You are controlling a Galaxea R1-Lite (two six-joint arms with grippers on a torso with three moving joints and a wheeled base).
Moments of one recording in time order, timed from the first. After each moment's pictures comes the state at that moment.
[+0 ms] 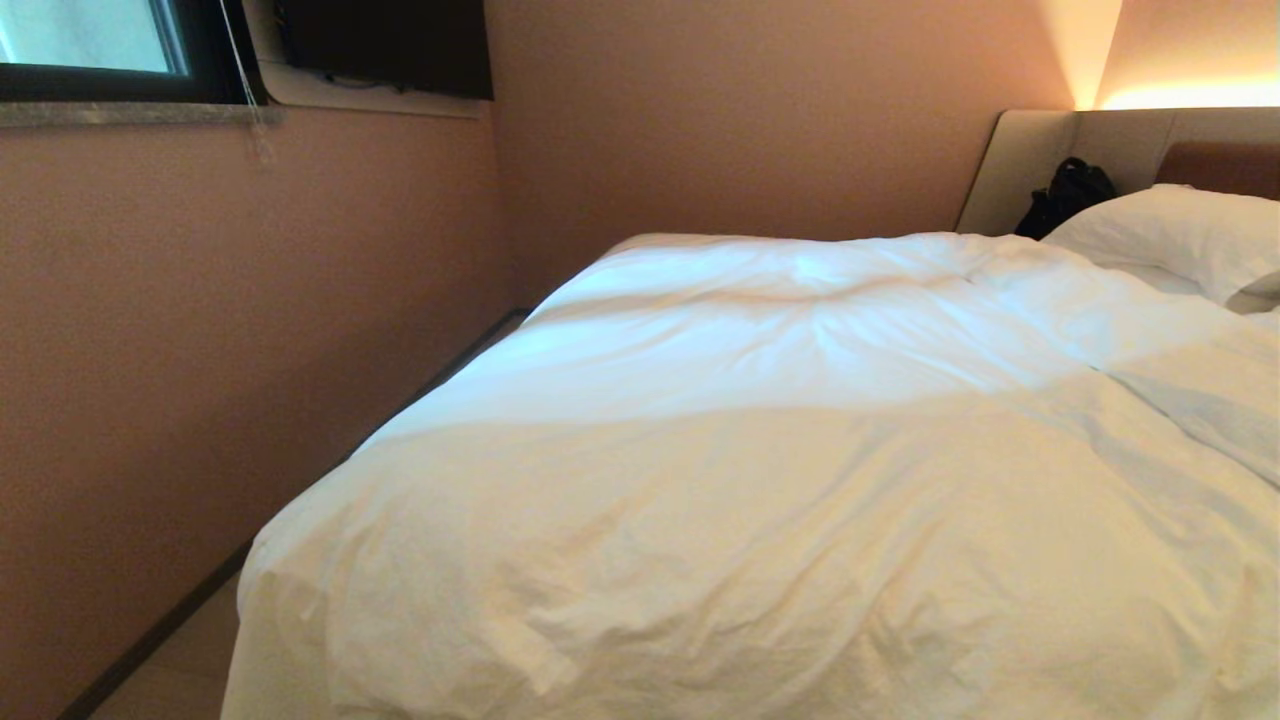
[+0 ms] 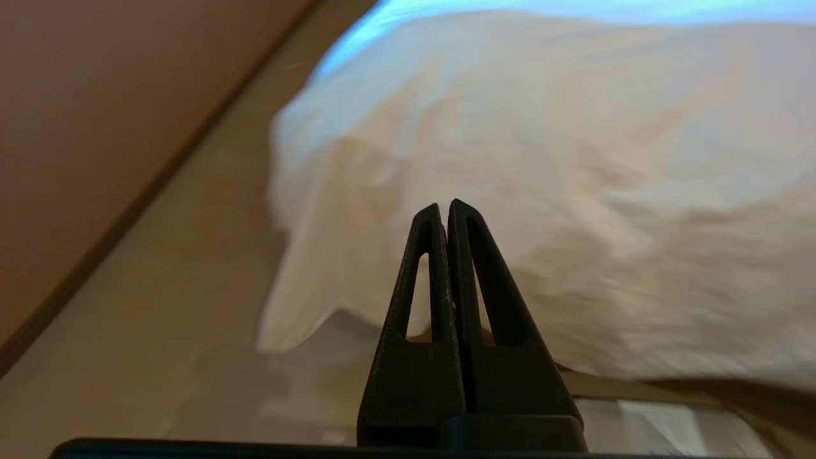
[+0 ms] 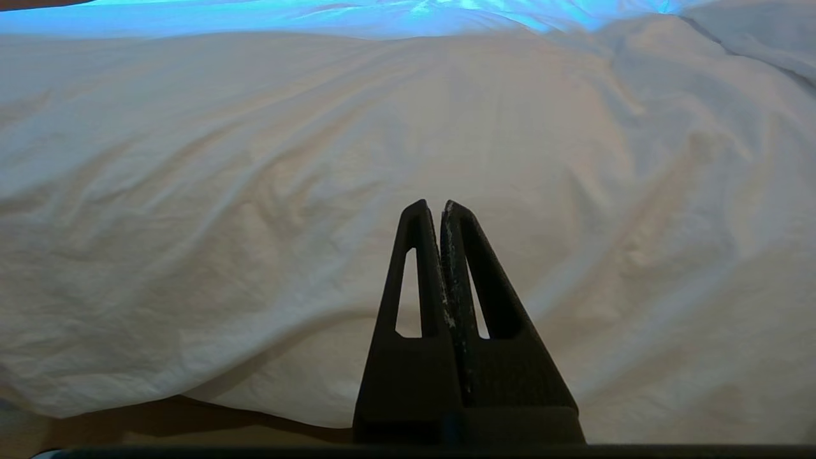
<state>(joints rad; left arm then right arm) -0.15 0.30 -0.48 0.39 0.20 -0.12 0.01 0.00 0.00 0.00 0.01 -0.01</state>
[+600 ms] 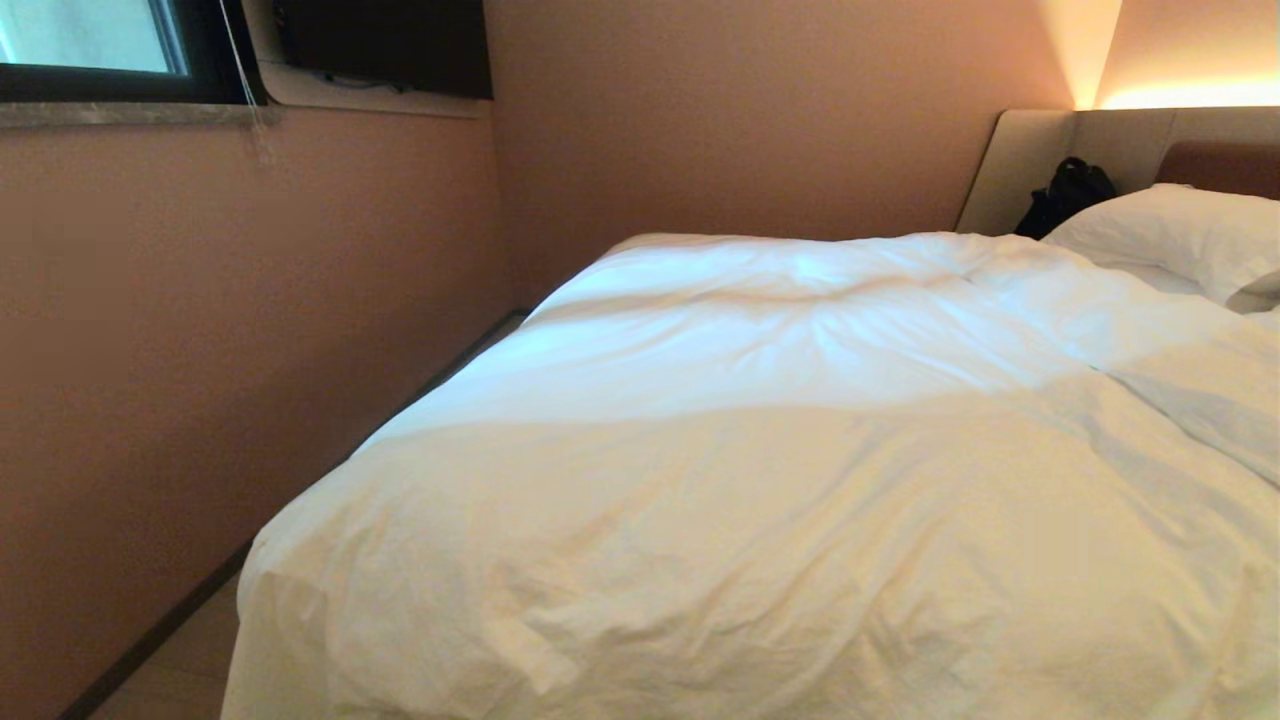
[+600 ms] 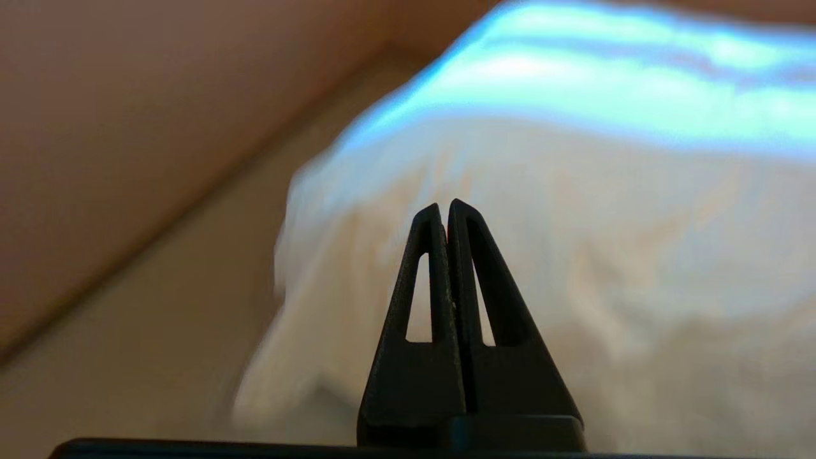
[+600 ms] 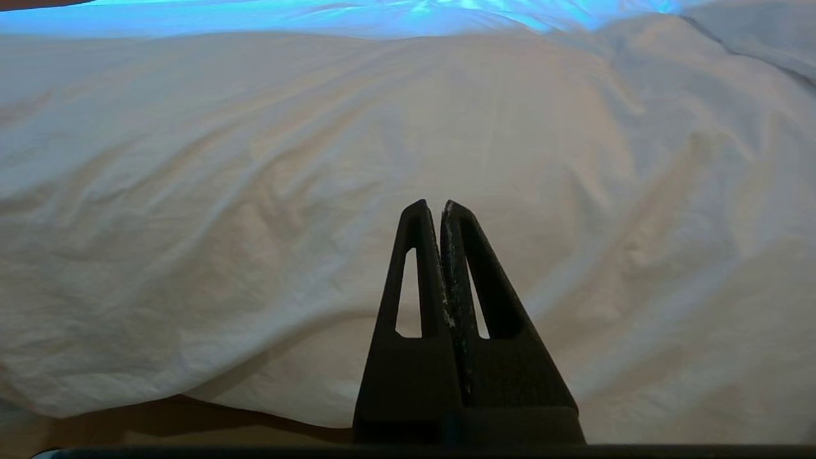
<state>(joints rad) 0.03 0.24 -0.31 0.07 0.10 -0.14 0.01 0.00 0.00 0.00 0.01 -0.01</state>
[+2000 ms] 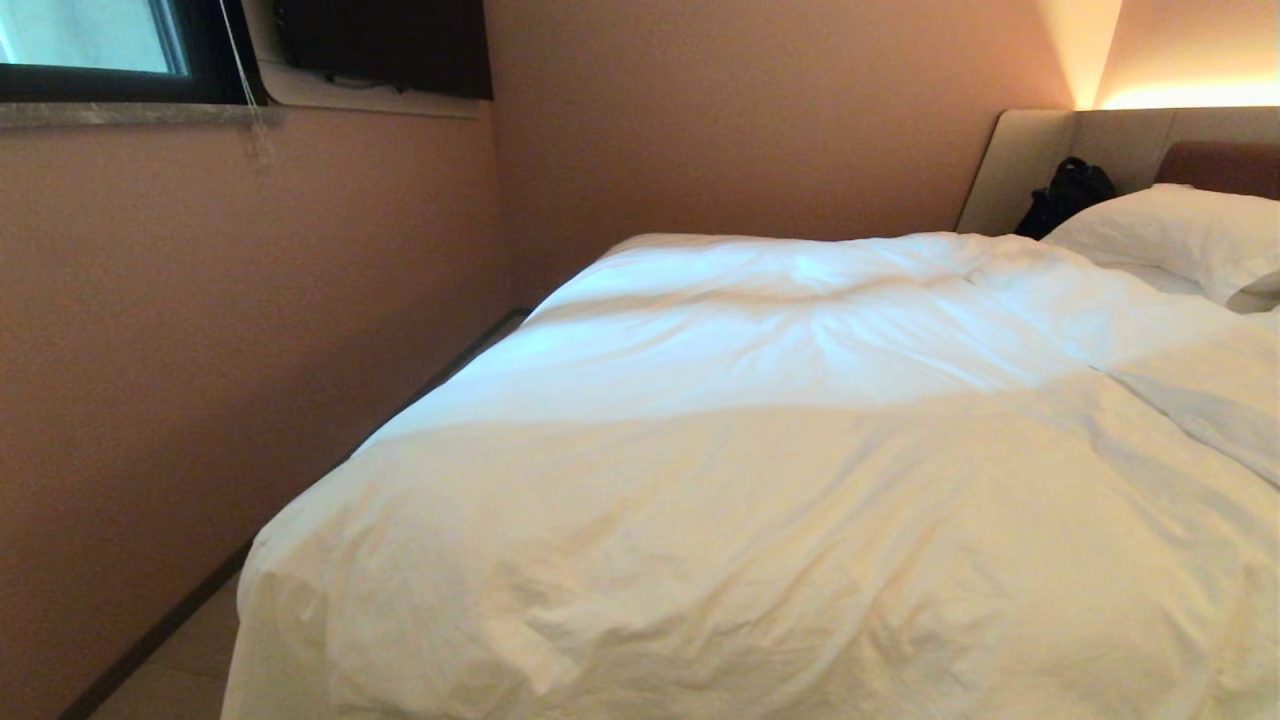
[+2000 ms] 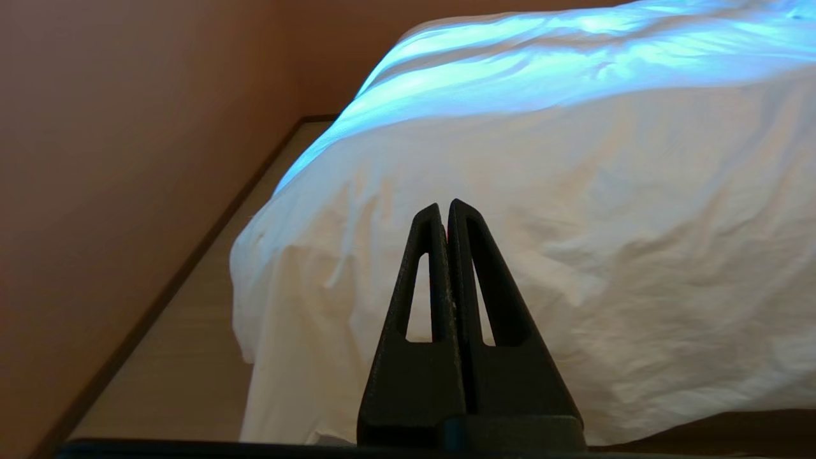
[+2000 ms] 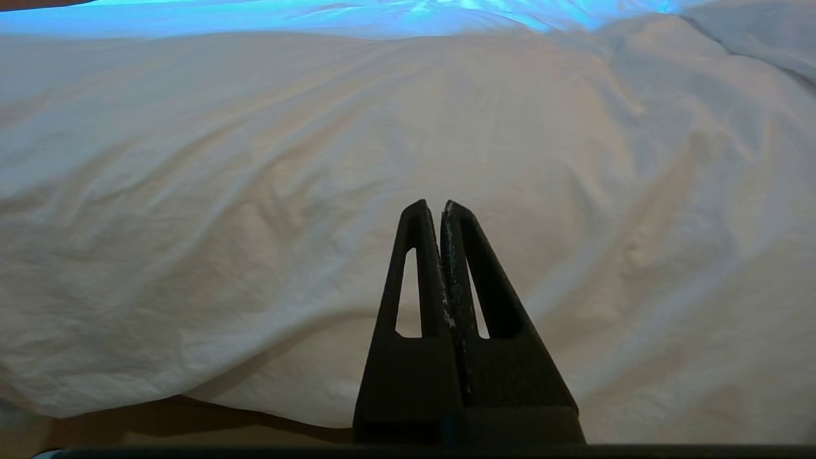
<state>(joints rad) 0.01 0.01 -0.26 0.15 -0.14 0.05 0.01 0.00 0.00 0.00 0.01 -0.01</state>
